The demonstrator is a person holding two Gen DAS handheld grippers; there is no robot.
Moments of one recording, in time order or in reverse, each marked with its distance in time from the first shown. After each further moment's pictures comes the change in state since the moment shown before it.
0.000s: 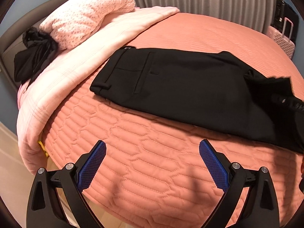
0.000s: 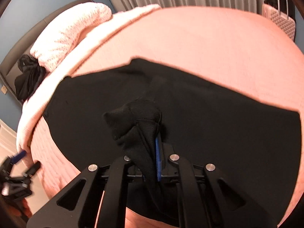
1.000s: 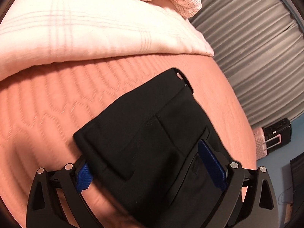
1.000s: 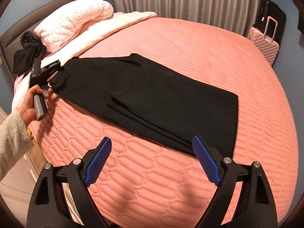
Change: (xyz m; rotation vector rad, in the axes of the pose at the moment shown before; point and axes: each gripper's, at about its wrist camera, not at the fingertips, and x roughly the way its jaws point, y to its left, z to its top) left arm 0.152 0.135 0.086 -0.710 -0.052 -0.405; right arm -0.148 0.032 -0.097 -0.126 -0.027 -0.209
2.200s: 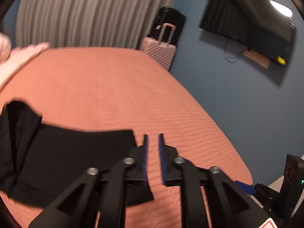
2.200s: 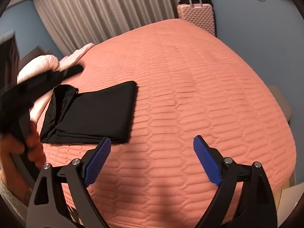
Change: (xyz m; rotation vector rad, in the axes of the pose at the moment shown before) left arm -0.073 -0.381 -0.336 0.922 0.225 -0.455; right arm -0.074 -0.203 -0.094 0.494 -0.109 -0.086
